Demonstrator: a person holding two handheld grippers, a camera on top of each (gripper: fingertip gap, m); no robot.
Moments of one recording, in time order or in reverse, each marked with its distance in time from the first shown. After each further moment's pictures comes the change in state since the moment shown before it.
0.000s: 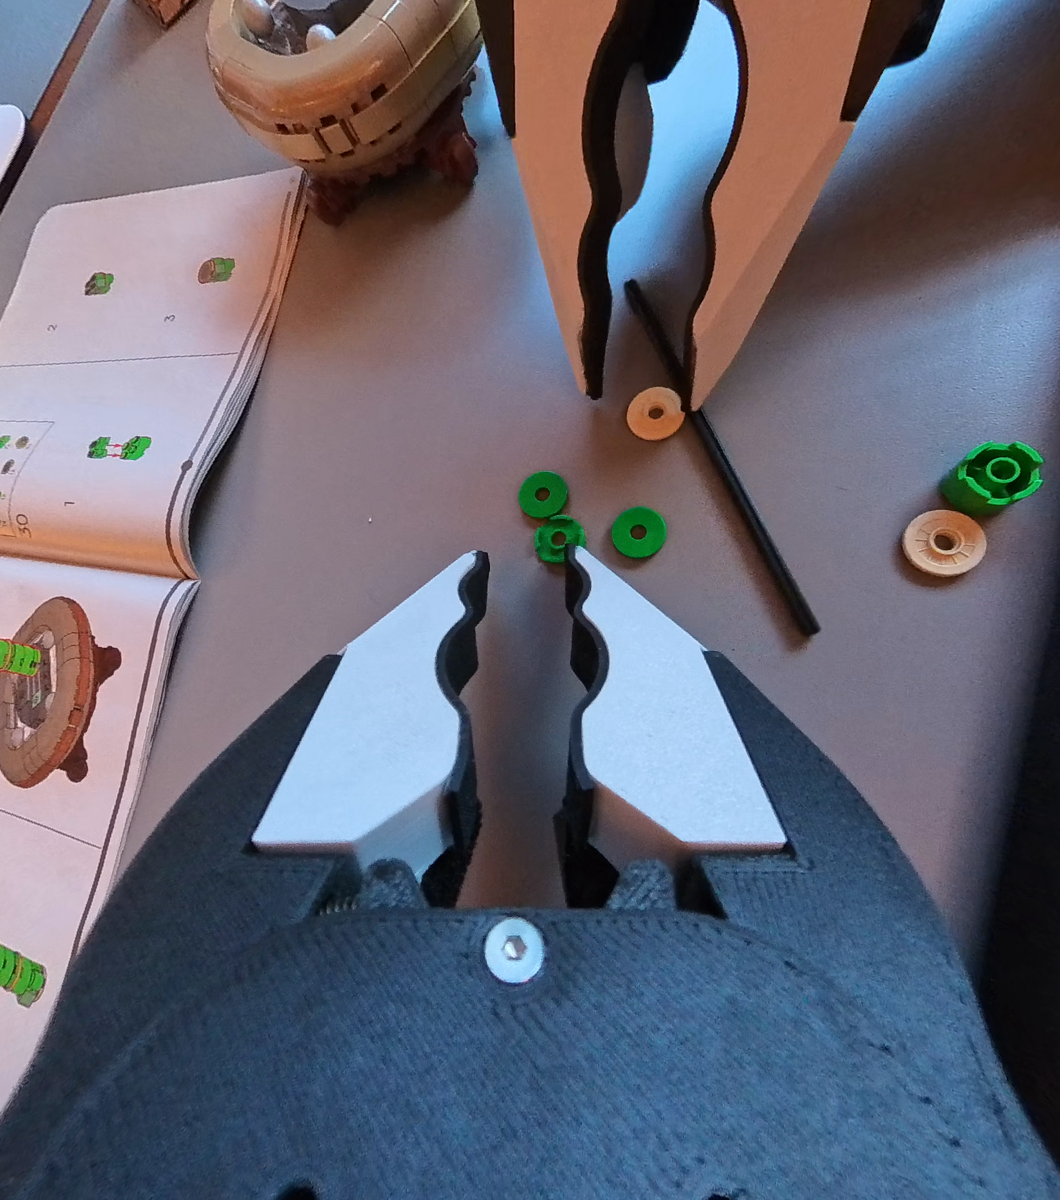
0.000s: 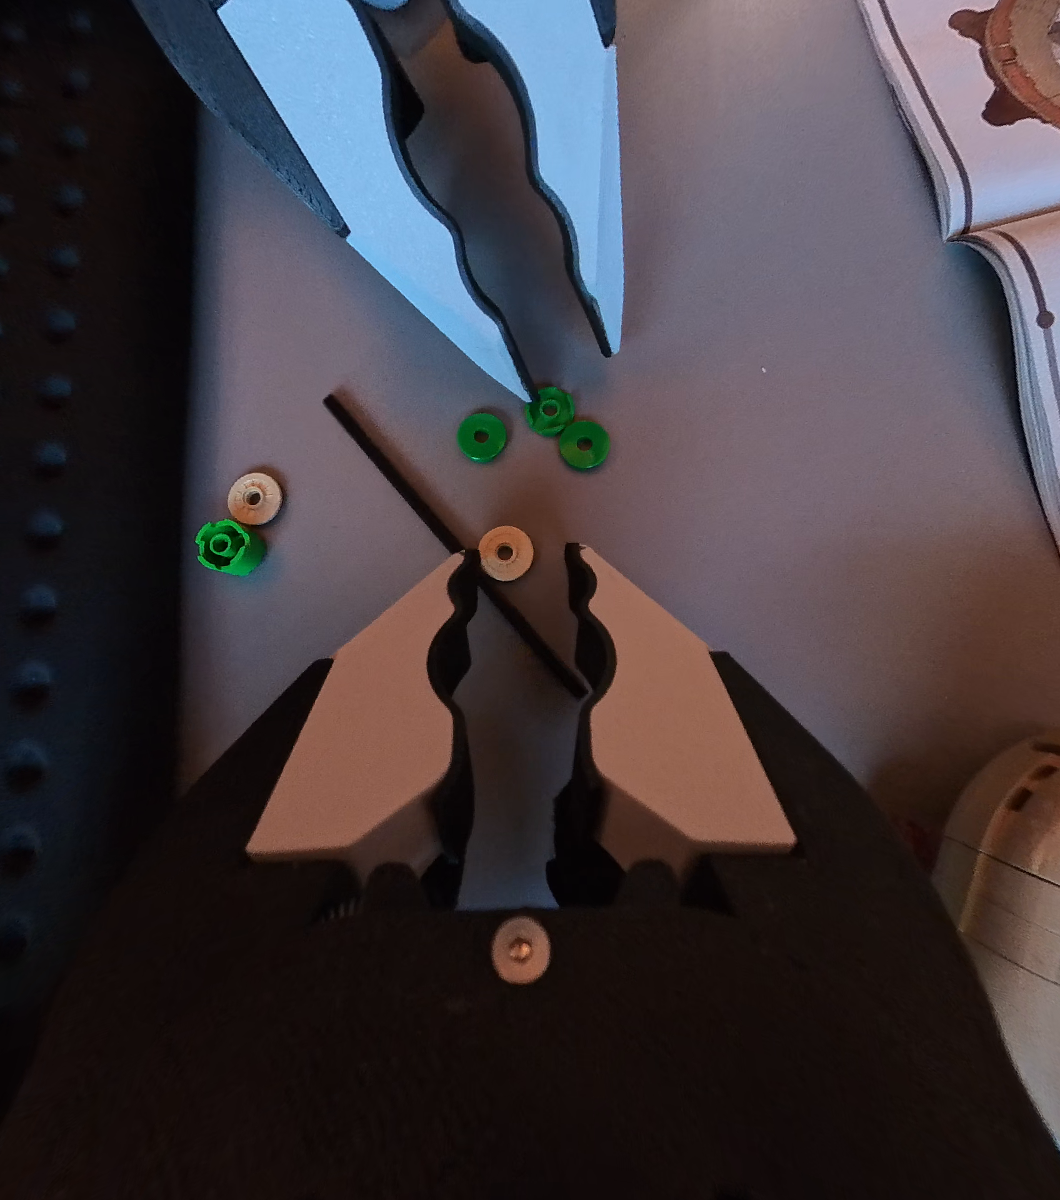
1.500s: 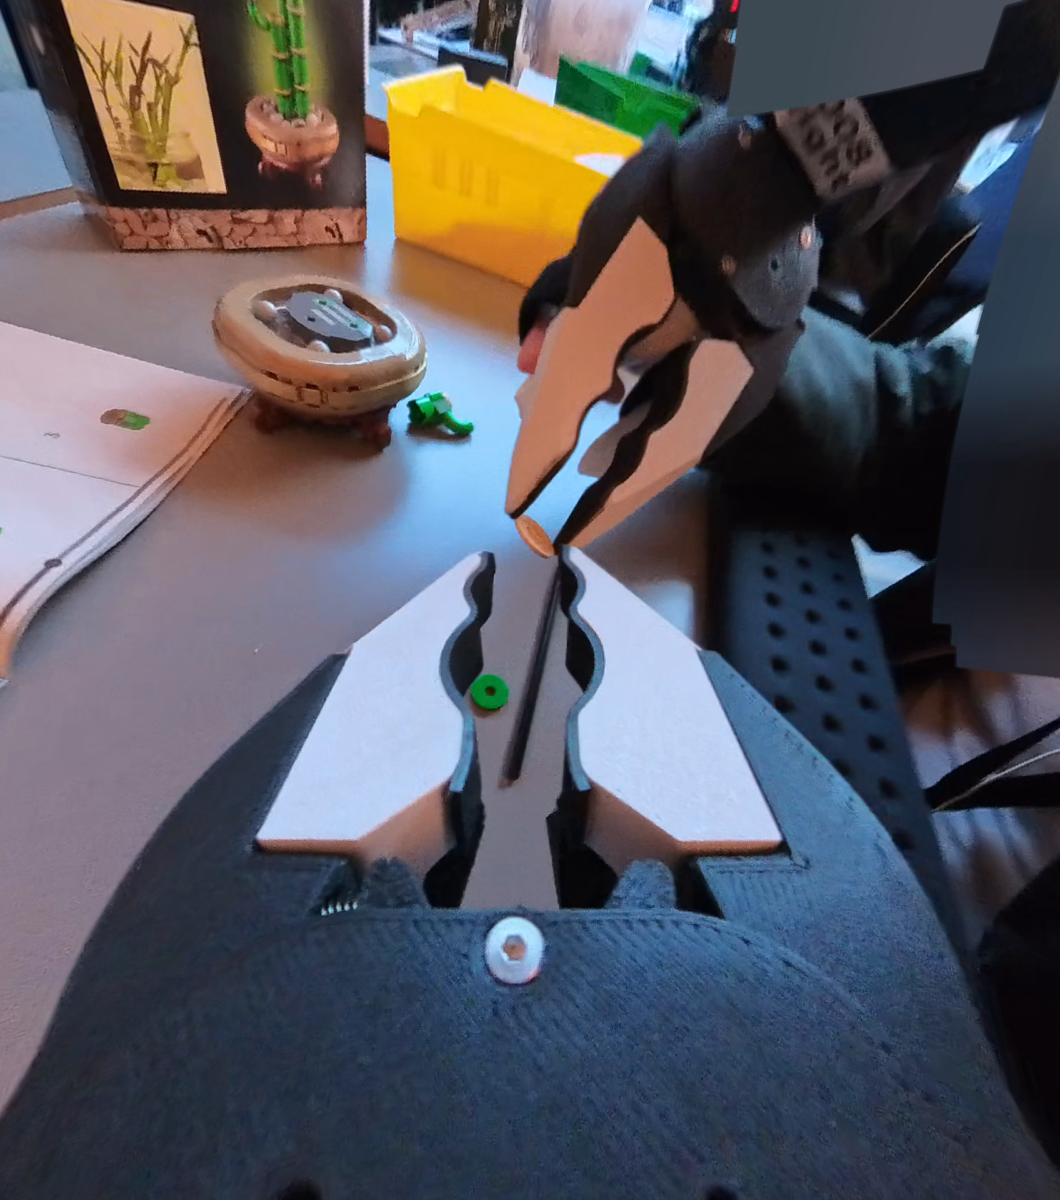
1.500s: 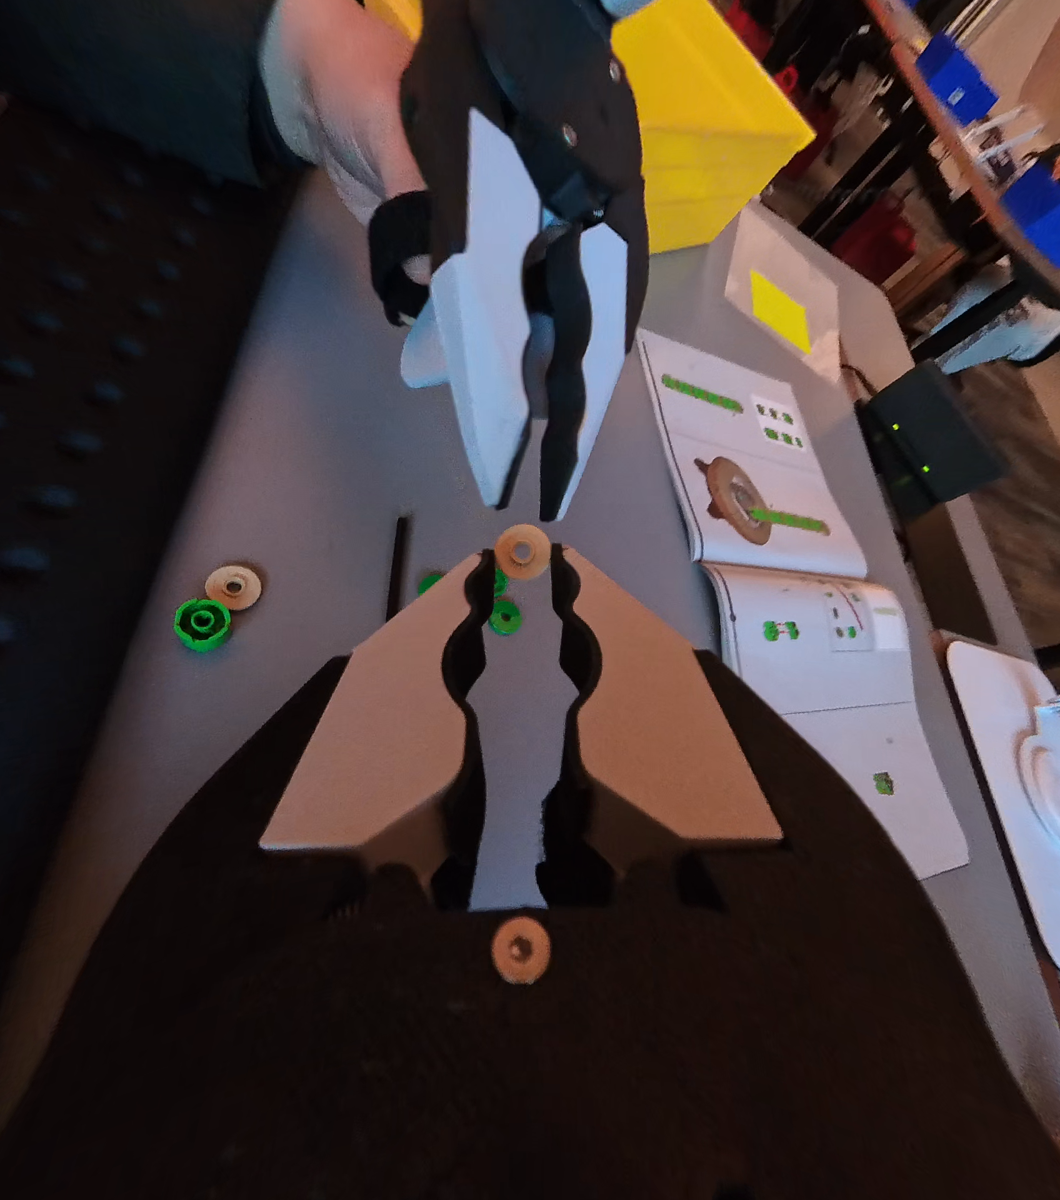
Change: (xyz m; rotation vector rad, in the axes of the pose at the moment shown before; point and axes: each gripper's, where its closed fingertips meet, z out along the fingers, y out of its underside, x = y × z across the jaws) left arm 0.008 -0.067 -0.051 0.444 0.351 -0.408; right arm -0.011 -0.065 -0.041 0.303 0.280 -0.437
